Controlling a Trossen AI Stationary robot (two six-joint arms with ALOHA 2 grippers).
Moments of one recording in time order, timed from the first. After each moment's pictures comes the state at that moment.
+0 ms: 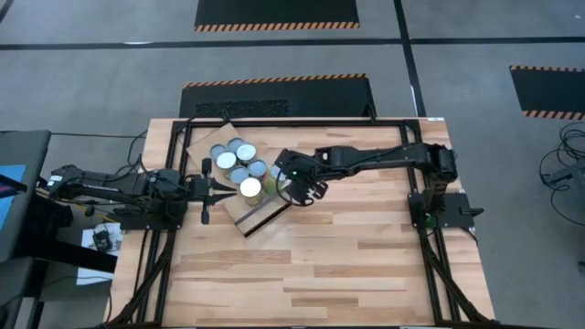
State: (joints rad) left arm -0.09 0.48 0.36 -0.09 -0.16 0.16; right arm -0.05 1.86 1.64 -0.74 0.22 -1.16
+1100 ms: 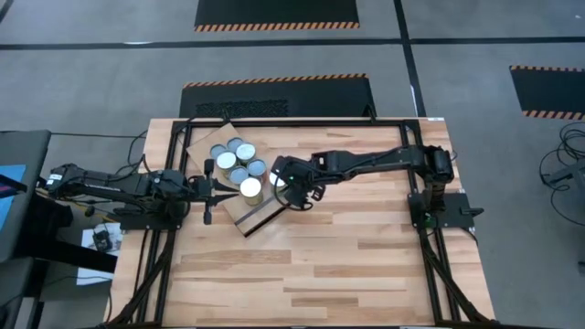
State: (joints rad) left arm -0.09 0.52 0.36 -0.08 -0.17 0.17; right arm -0.03 1.90 1.63 -0.68 0.23 -1.26
